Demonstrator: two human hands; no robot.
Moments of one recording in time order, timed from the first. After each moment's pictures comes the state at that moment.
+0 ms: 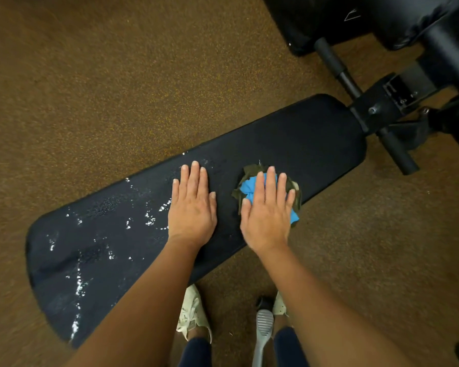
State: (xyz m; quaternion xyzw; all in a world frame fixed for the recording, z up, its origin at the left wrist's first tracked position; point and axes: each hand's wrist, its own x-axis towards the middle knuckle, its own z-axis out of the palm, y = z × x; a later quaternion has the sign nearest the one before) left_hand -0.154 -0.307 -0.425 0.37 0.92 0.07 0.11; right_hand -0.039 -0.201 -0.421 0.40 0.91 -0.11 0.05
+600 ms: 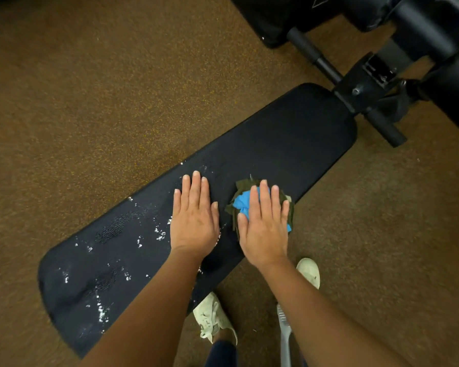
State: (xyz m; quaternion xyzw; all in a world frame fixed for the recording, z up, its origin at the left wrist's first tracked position) left_hand -0.166 -0.325 -0.426 0.44 0.89 0.05 0.12; right_hand -0.034 -0.246 -0.423 0.43 0.89 -0.12 0.05
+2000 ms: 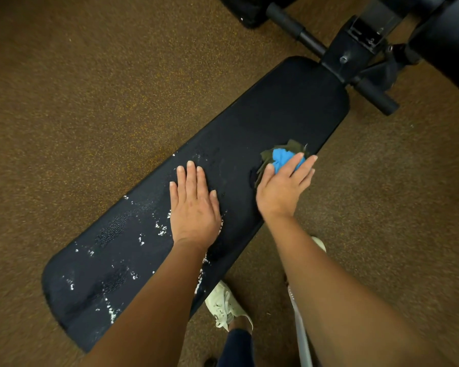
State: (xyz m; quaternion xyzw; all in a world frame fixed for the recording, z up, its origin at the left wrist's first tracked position) left_hand -0.166 -0.326 -0.426 0.45 0.88 0.05 0.12; right_hand -0.058 -0.209 -0.441 0.68 0.70 -0.20 -0.10
